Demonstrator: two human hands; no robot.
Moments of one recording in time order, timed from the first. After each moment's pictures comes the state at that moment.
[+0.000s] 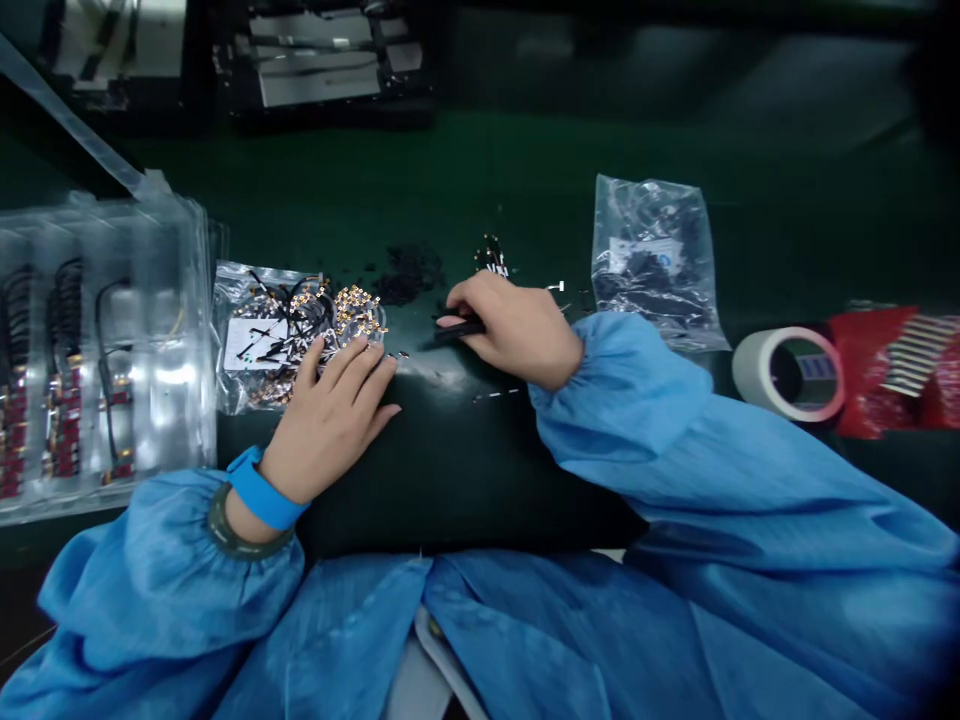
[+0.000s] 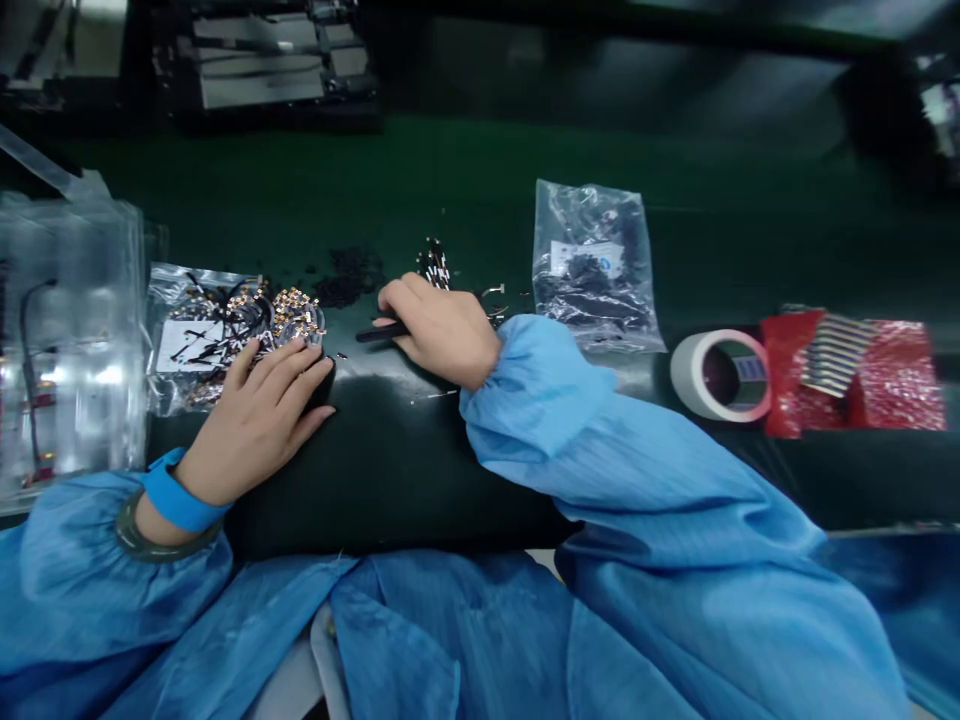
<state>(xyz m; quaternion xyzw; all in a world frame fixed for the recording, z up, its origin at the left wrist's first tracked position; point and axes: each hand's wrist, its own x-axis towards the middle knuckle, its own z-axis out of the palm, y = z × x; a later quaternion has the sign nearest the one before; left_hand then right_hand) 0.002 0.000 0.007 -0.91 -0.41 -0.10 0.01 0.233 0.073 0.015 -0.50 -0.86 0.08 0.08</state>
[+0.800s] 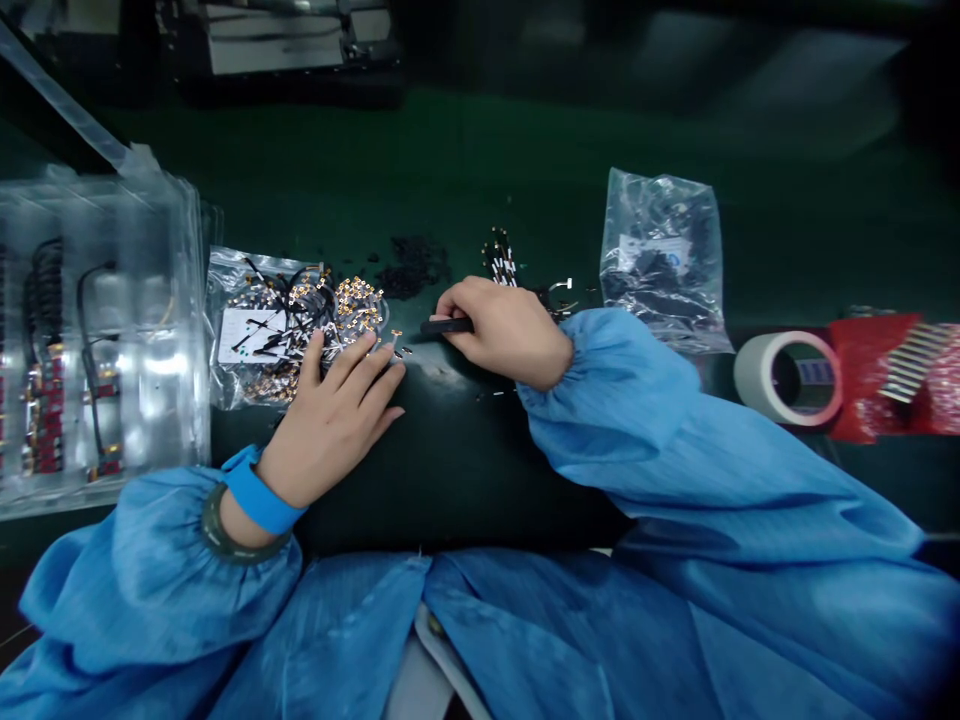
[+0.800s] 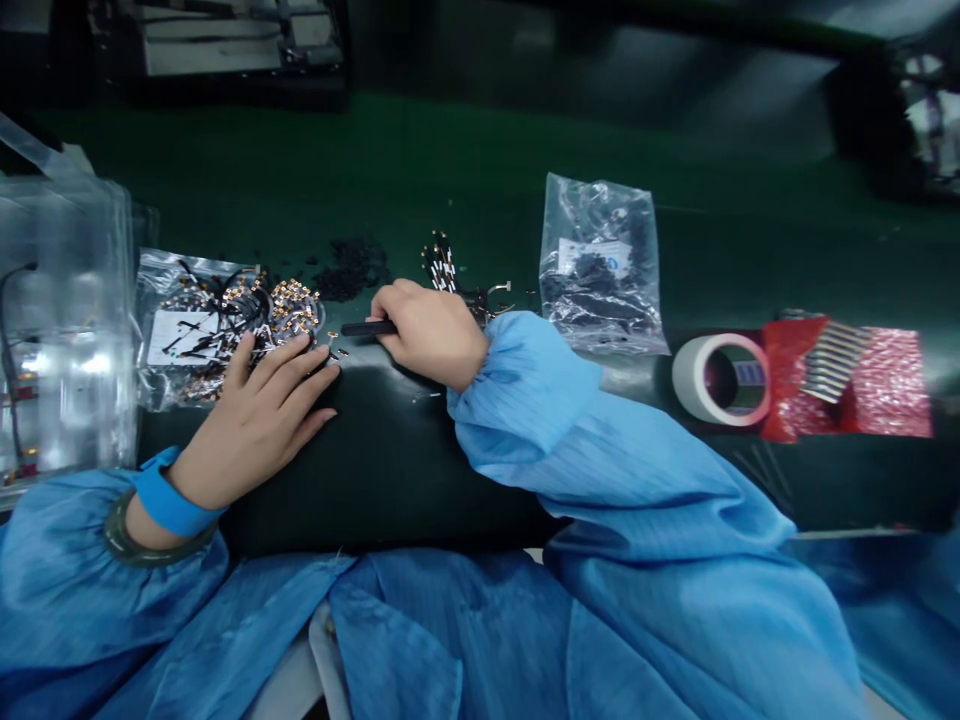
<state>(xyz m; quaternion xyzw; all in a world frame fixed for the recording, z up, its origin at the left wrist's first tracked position) 0.003 -0.003 0.007 -0.91 -0.41 -0.11 -0.03 0.213 0.074 0.018 -0.53 -0.83 0.18 0.03</state>
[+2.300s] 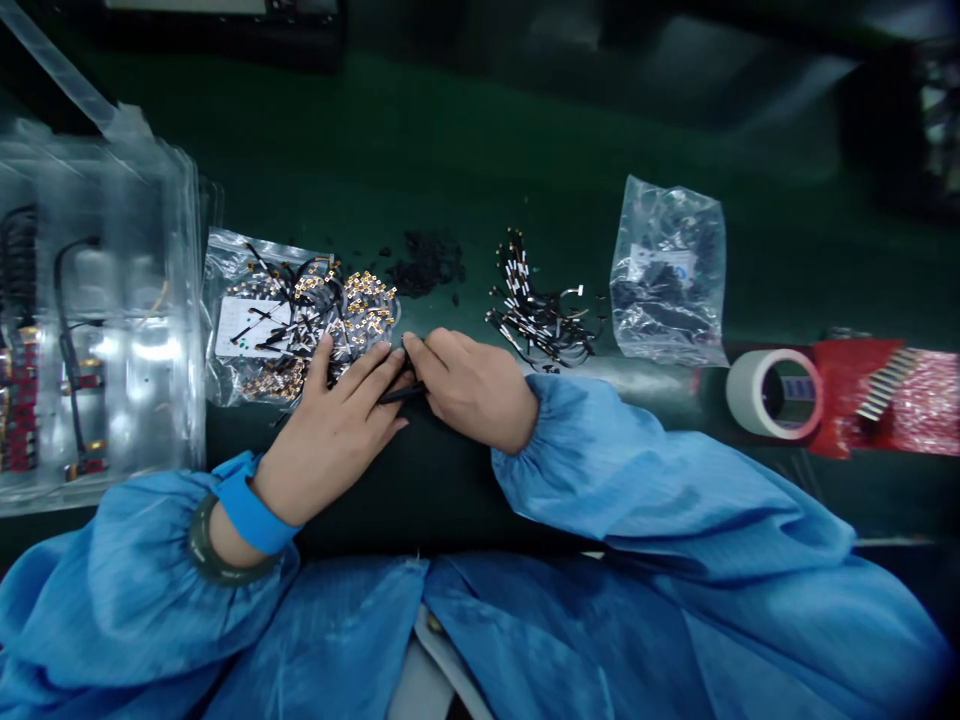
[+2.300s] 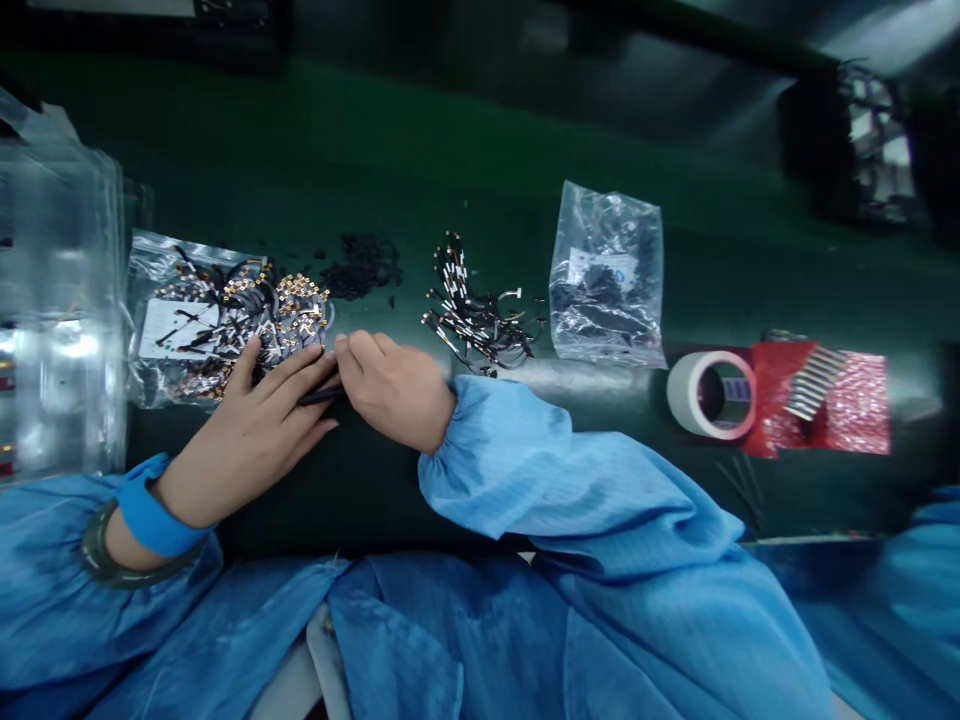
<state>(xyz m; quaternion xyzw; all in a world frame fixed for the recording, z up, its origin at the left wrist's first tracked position) 0.000 -0.008 0.007 -0.92 -0.38 -0.11 -0.04 0.181 0.027 0.008 -0.42 -0.90 0.05 0.00</state>
